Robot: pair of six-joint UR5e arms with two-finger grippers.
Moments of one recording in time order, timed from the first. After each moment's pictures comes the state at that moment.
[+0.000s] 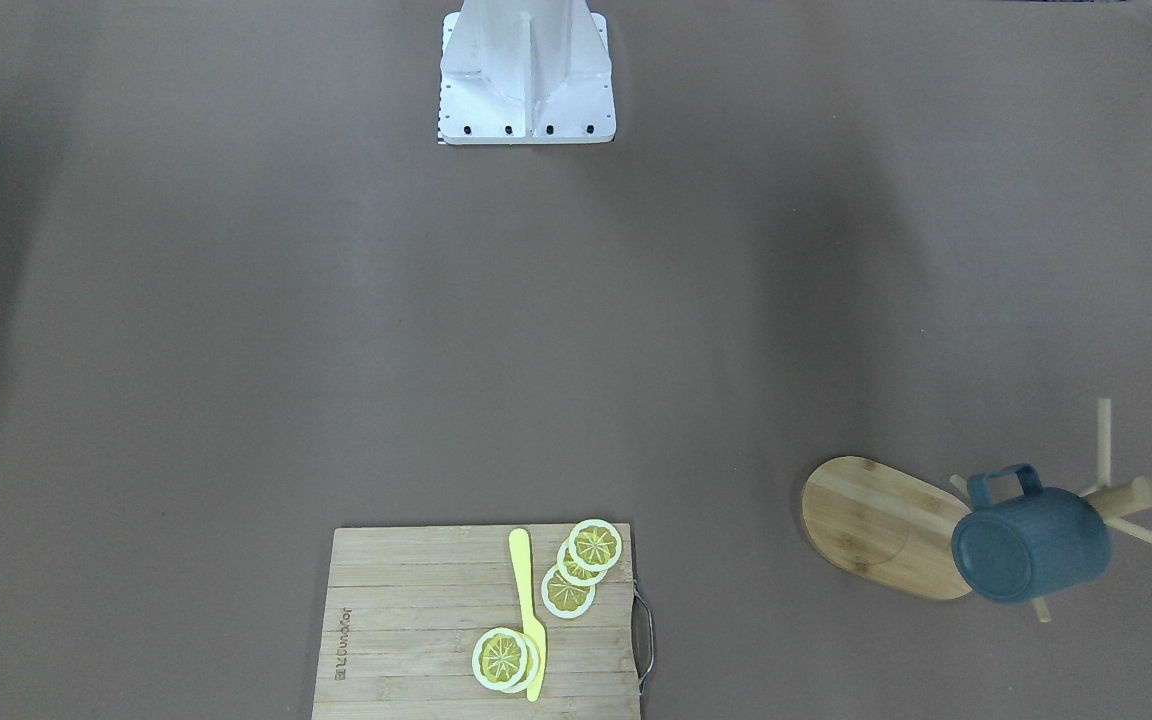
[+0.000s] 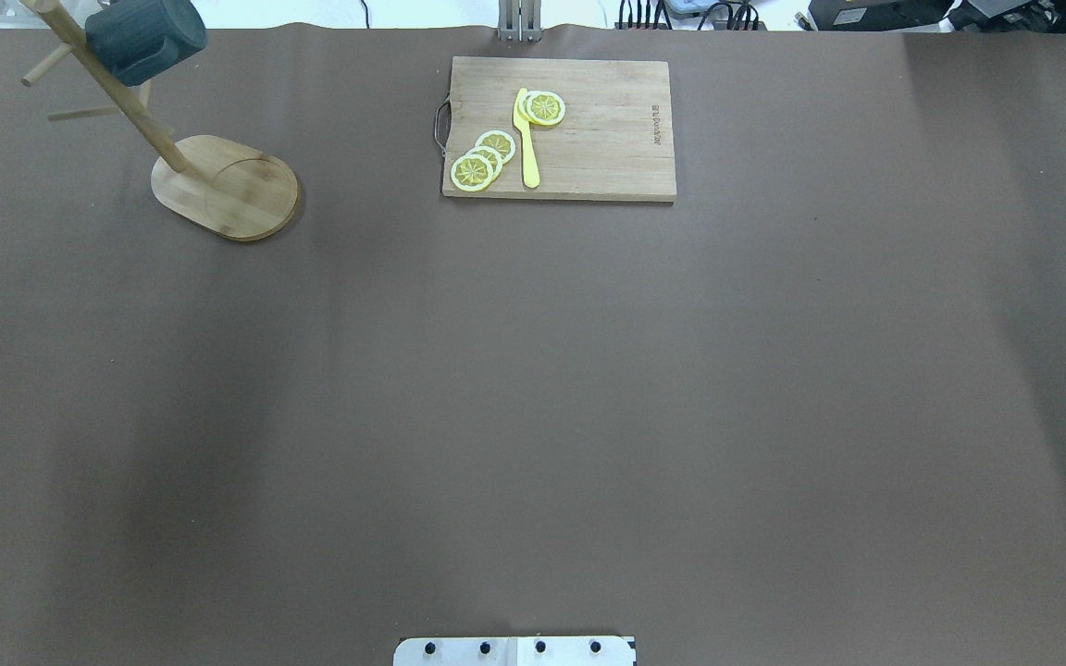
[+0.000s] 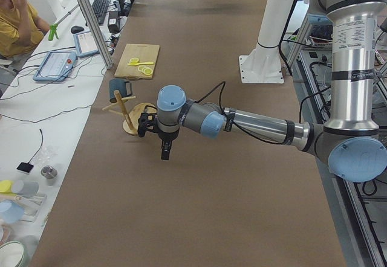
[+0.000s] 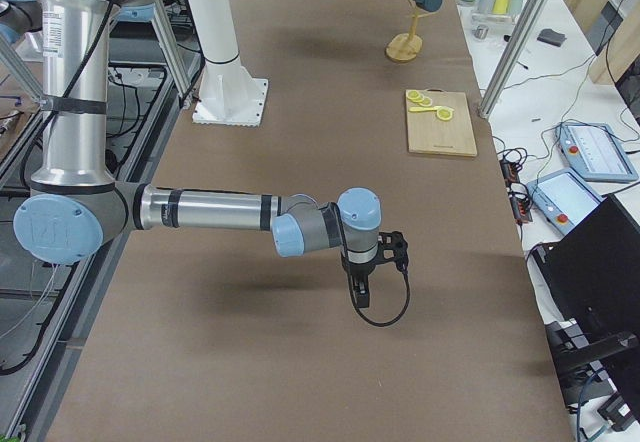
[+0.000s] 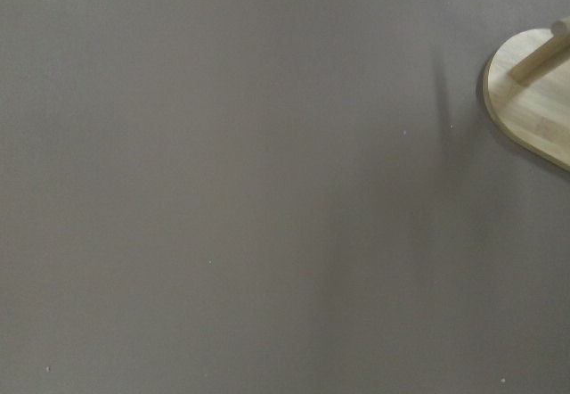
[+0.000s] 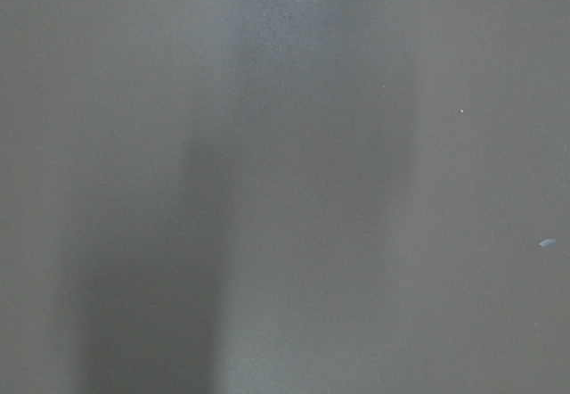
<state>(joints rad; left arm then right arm) -1.44 -1.48 -1.84 -1.76 -2.34 -0.35 1.45 -1.66 1.62 -1.31 2.27 0.12</state>
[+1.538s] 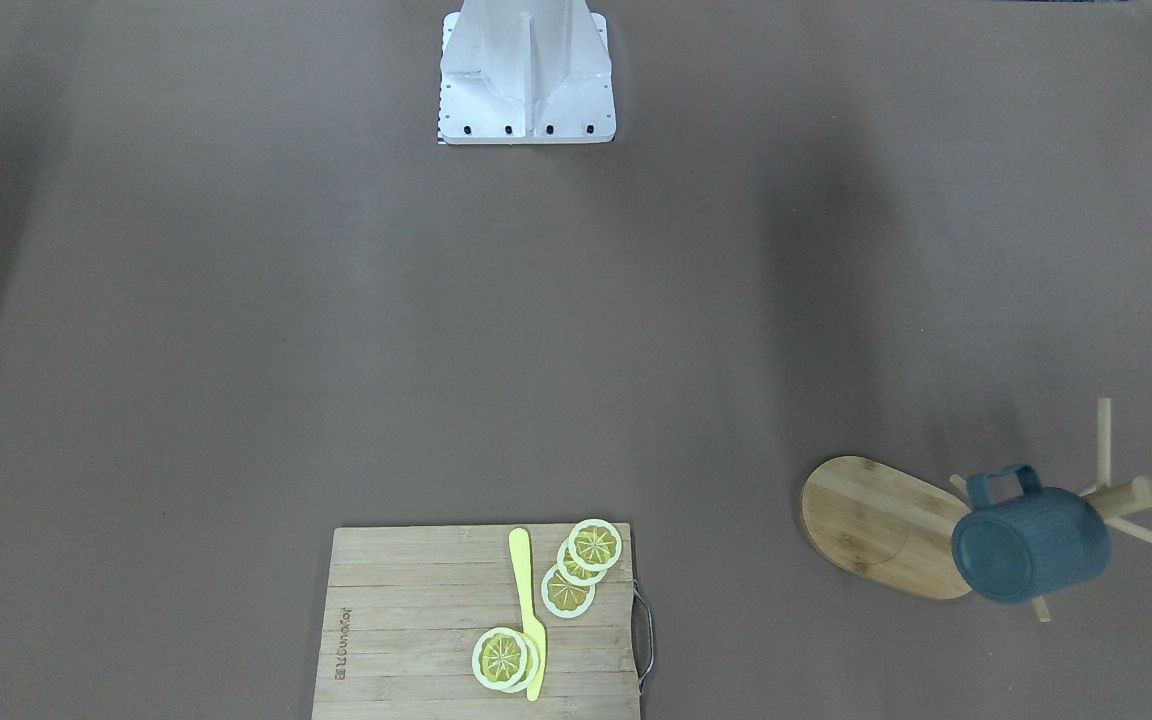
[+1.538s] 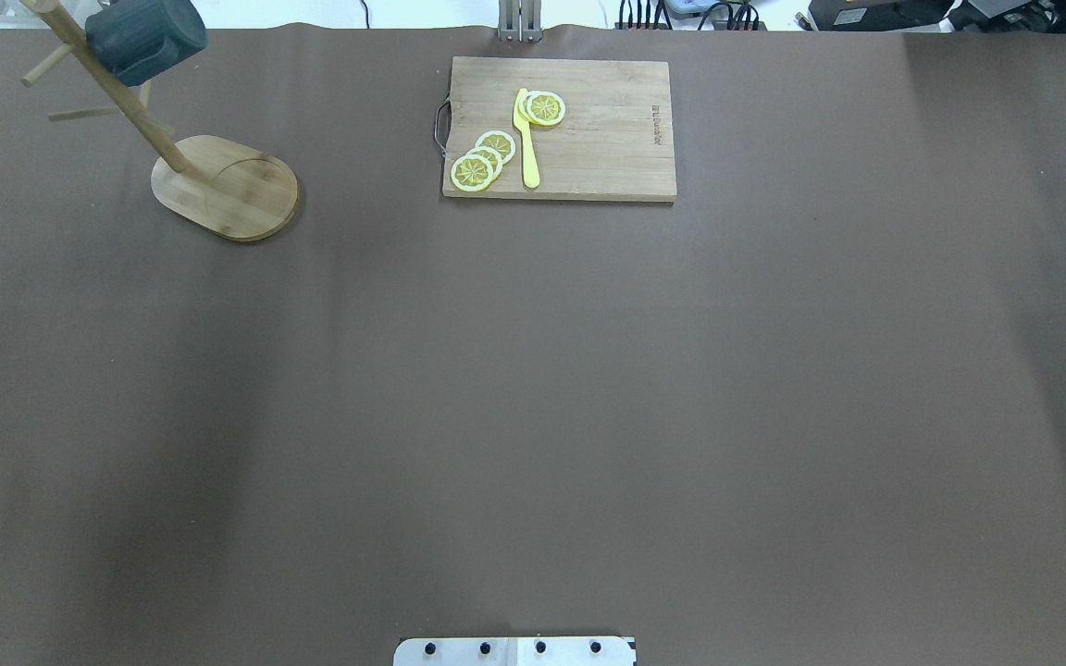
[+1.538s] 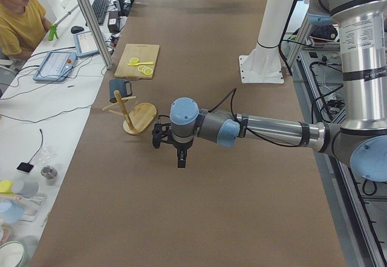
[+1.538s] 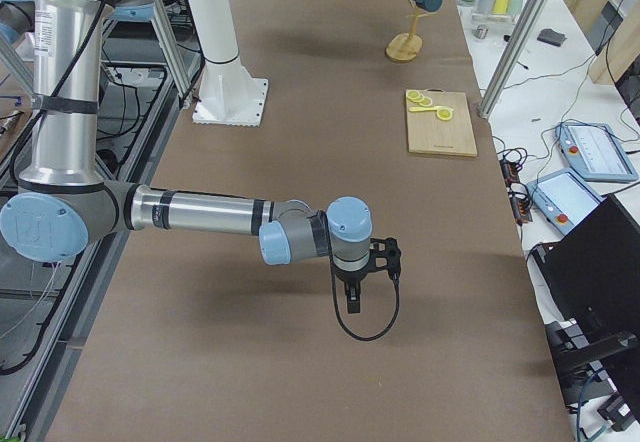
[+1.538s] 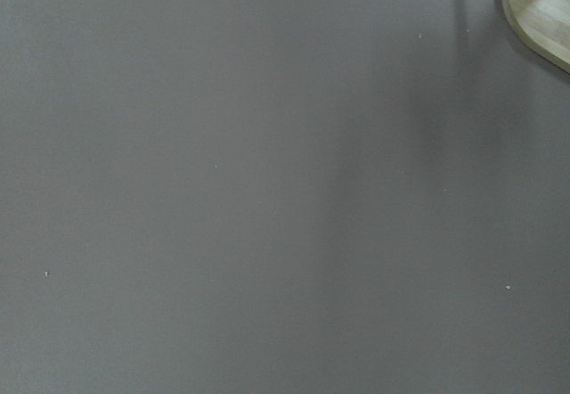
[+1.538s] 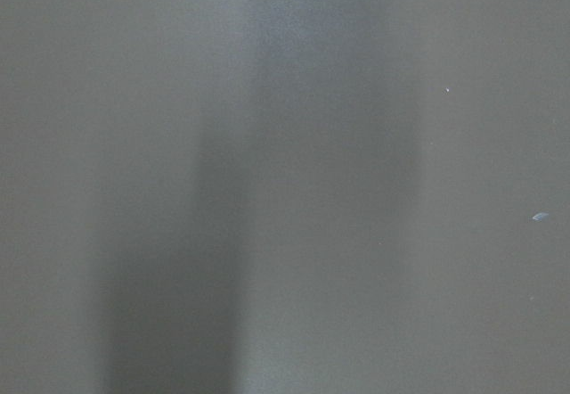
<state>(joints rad) -1.46 -1.38 -1.86 -1.76 -2.42 -0.32 1.49 -1.69 1.63 -1.29 2.30 0.13</state>
